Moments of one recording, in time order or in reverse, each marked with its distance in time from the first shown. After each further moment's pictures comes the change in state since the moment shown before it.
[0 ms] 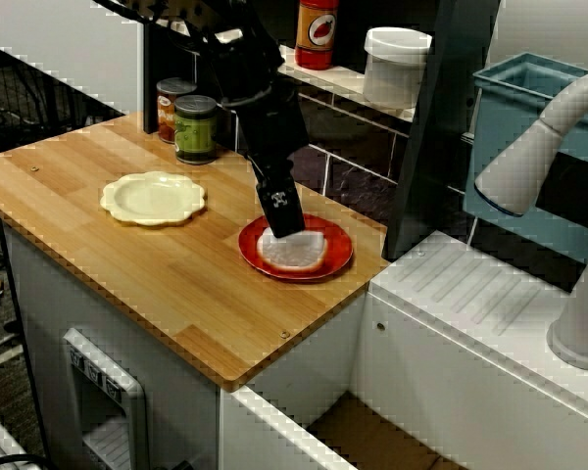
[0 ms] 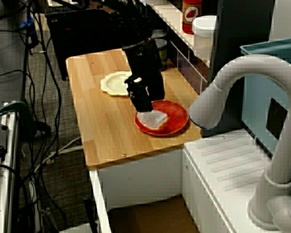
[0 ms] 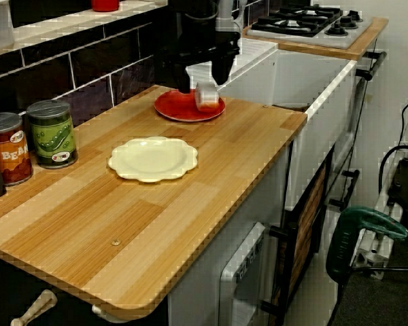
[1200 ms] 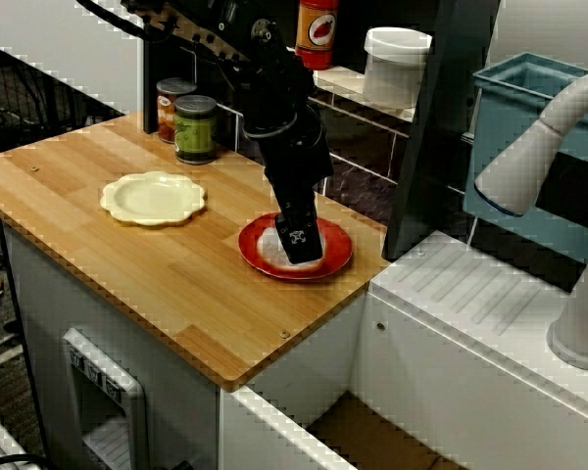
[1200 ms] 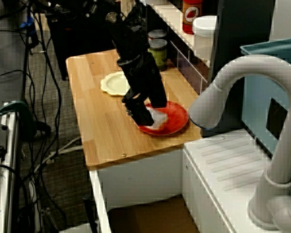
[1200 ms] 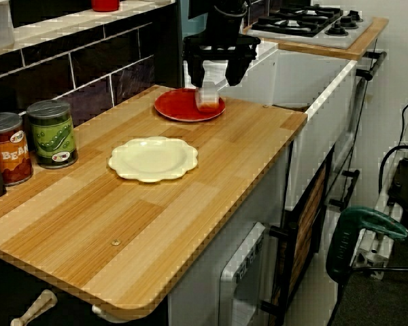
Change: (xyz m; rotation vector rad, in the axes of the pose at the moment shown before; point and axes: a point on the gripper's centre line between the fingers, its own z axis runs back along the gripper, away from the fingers) arm 0.009 -0.016 -0.009 0.172 0.007 -0.083
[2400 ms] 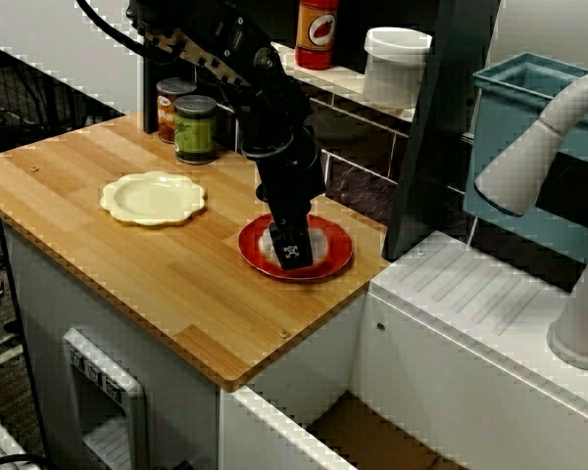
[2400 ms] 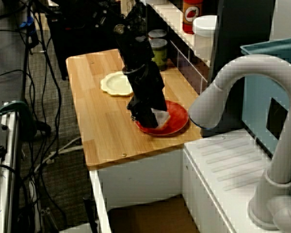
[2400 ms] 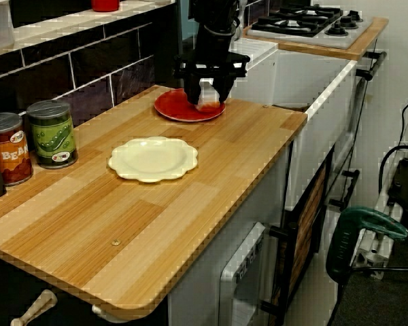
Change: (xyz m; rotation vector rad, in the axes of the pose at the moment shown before) arm -0.013 0.011 -0.021 0.010 0.038 0.016
